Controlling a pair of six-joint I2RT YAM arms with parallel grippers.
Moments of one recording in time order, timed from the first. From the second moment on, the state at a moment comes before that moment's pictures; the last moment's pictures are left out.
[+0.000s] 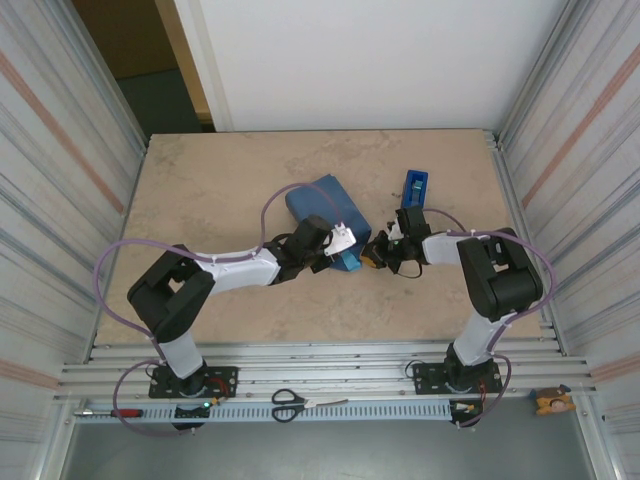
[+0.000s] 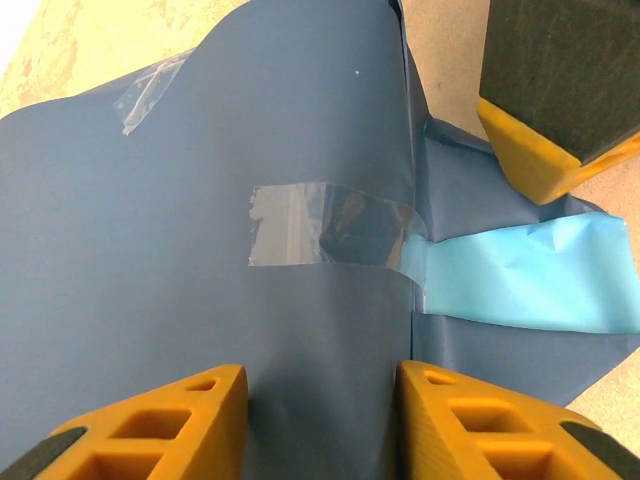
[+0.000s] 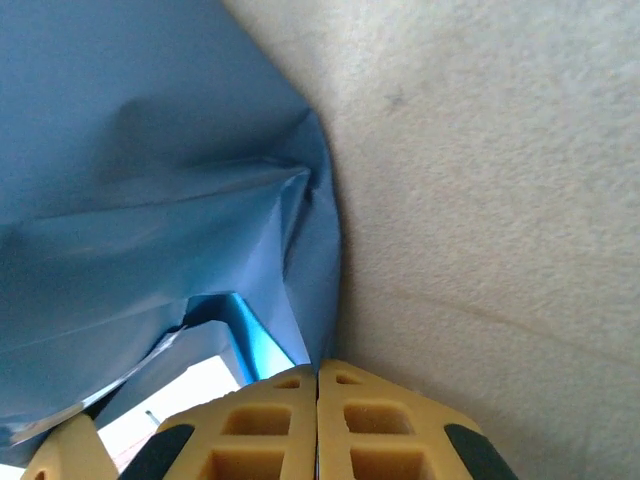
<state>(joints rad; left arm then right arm) -0.84 1.73 0.96 0.05 -0.18 0.48 0.31 1.73 0.76 -0.01 -0.61 0.96</state>
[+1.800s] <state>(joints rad) -0.91 1.76 0.96 0.04 -0.31 0.58 0.30 1.65 0.70 0.16 -0.66 1.23</state>
